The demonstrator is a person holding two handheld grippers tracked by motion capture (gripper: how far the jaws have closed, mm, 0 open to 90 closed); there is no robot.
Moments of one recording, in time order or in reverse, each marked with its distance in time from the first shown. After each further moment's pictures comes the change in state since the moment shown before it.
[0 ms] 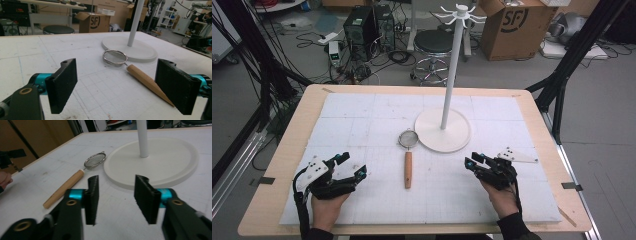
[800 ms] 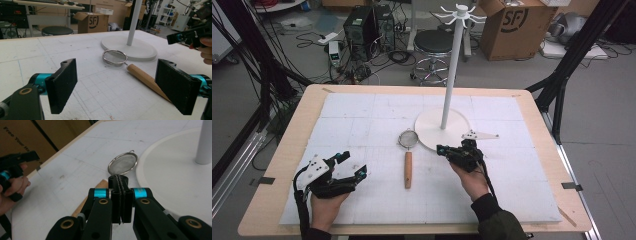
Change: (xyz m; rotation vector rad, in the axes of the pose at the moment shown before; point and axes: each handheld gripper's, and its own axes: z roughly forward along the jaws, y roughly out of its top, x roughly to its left) left arm 0.001 0.001 0.003 0.021 -0.025 0.030; right arm 0.031 0.033 0.084 0.132 0.145 0.067
